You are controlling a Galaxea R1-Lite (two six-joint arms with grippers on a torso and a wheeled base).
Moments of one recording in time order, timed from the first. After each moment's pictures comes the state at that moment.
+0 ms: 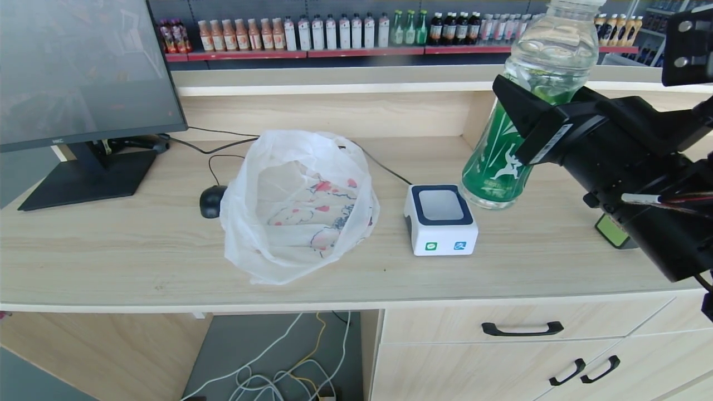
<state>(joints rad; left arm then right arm) 0.00 0.00 0.00 0.00 0.00 0.00 0.62 1.54 -0.79 -1.26 -0.24 -0.18</state>
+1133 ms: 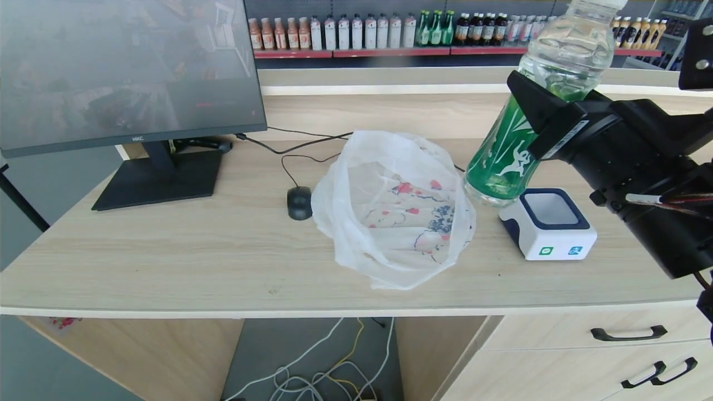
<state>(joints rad) 0.00 0.00 0.00 0.00 0.00 0.00 0.58 1.55 -0.76 -1.33 -0.21 -0.08</state>
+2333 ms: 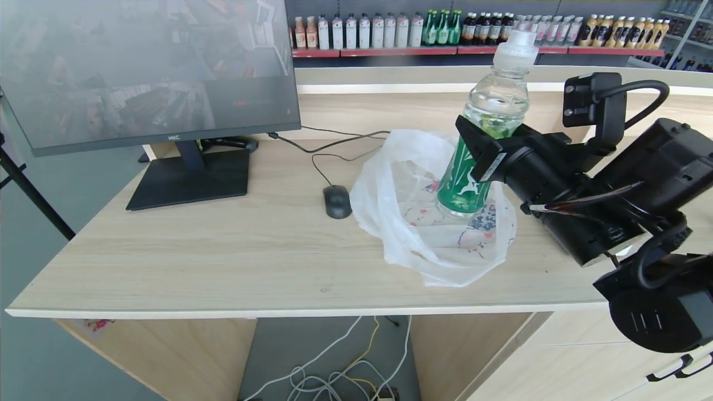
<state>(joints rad) 0.00 0.00 0.00 0.00 0.00 0.00 0.53 1.76 -0.85 -1.35 -0.16 -0.07</state>
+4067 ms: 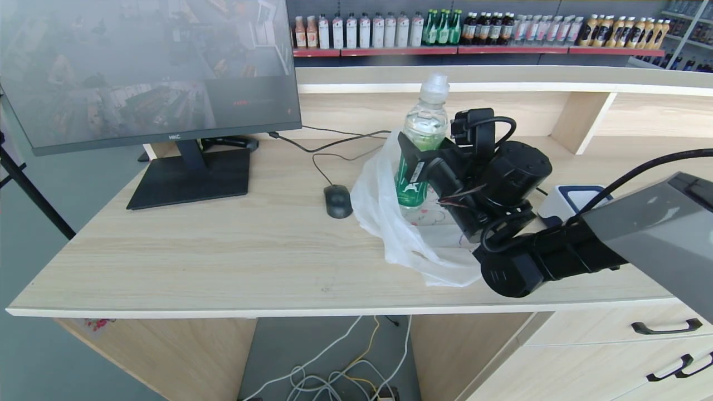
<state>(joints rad) 0.00 0.00 0.00 0.00 0.00 0.00 0.52 2.16 -1.27 -1.35 -0.15 -0.06</state>
